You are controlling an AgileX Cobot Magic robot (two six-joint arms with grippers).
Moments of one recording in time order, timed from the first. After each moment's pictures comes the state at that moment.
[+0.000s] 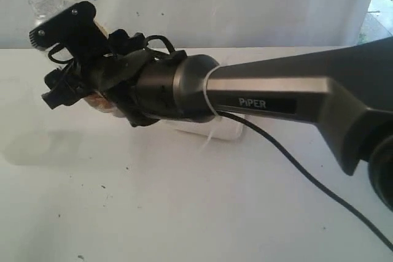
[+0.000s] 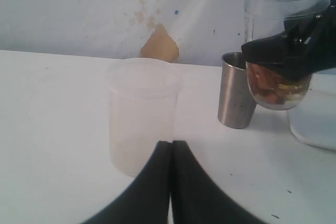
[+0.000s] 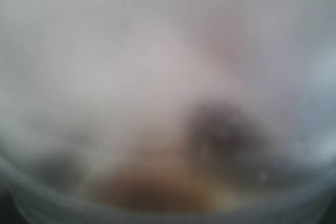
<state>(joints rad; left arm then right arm) -0.06 0.01 -0.01 -0.09 0.23 -0.02 0.82 2.09 -1.61 1.34 -0.32 -1.49</state>
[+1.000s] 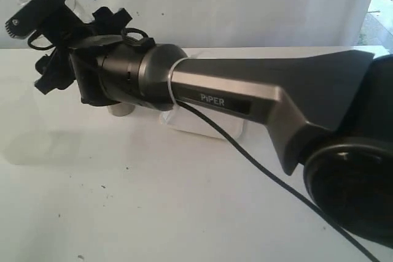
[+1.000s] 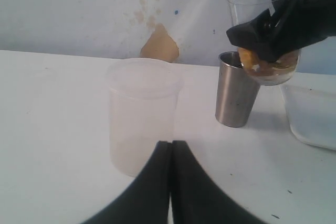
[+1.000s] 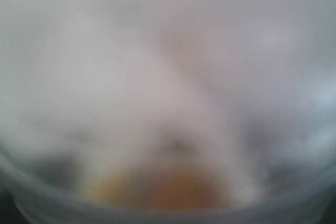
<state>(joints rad) -0.06 0.01 -0.01 -0.09 0.23 -0.02 0.85 2.21 -1.88 1.77 -0.42 -2.11</state>
